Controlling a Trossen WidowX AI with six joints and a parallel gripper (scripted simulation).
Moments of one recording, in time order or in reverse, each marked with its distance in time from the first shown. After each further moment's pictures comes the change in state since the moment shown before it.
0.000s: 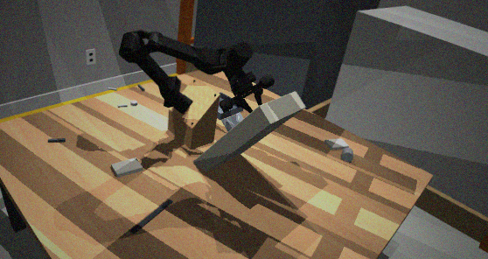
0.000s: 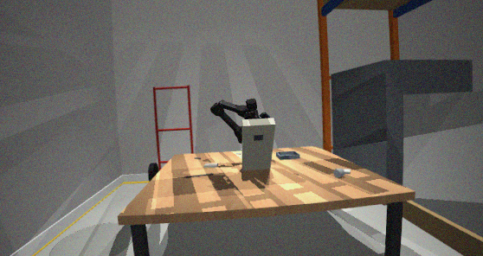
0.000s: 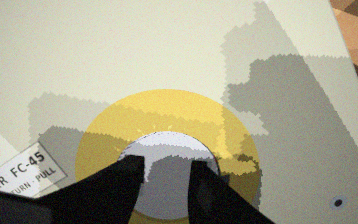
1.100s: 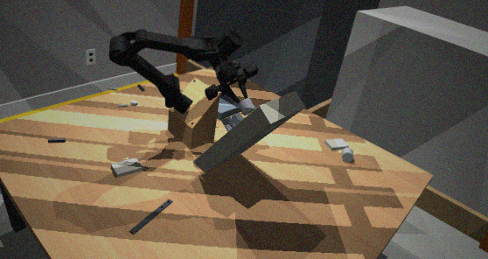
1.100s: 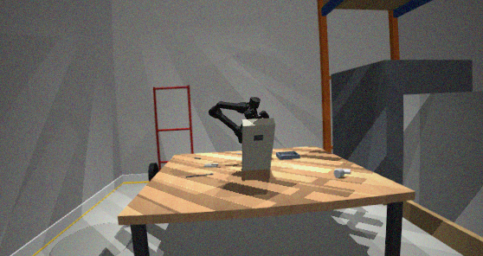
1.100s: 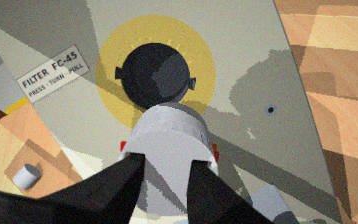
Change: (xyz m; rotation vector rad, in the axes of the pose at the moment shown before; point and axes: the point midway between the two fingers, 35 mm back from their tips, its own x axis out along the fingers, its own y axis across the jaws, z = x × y) arm -0.067 -0.019 -0.028 -0.082 0.018 0.010
